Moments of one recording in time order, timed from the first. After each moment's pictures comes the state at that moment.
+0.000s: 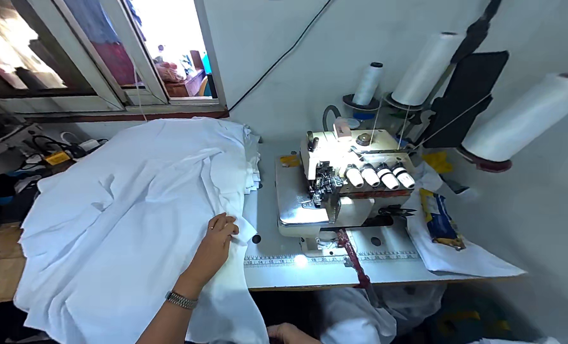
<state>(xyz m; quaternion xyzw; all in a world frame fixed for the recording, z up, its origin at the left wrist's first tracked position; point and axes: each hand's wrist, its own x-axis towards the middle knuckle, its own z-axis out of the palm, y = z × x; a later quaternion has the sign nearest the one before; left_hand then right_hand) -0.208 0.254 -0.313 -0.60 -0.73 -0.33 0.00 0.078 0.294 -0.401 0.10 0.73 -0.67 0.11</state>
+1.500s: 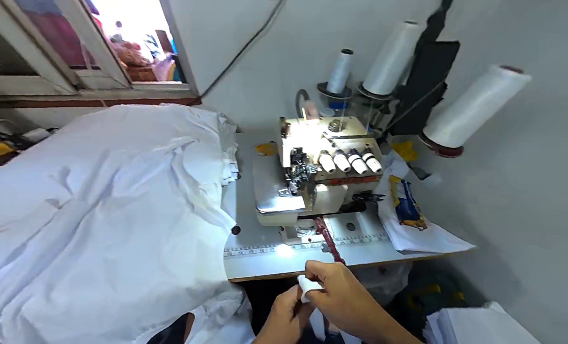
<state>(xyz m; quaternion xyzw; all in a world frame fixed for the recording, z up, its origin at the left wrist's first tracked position) 0.014 0.242 -0.330 -0.54 -0.53 -0.53 -0.38 0.134 0.356 -0.216 0.31 0.86 -0.40 -0.01</state>
